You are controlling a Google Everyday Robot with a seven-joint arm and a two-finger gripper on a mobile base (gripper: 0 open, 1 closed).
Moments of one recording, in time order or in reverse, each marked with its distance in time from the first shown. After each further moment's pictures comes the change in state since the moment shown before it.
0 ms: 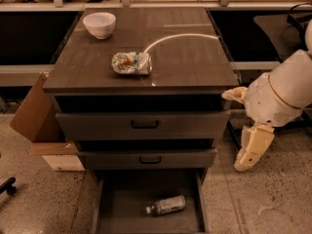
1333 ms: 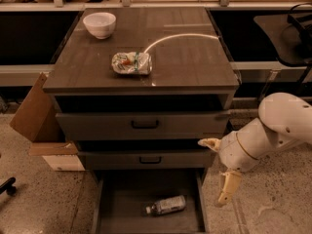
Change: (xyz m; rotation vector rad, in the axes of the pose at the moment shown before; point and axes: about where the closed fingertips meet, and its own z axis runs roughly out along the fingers) arm 0.047 0.037 0.165 -0.183 -0.172 -0.056
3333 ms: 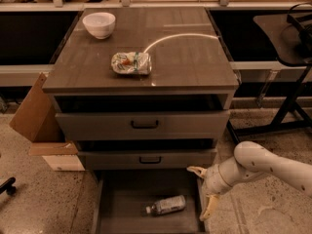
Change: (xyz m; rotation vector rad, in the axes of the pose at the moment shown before) arm 0.122 -0.032 0.184 -0.041 -0.144 -0.039
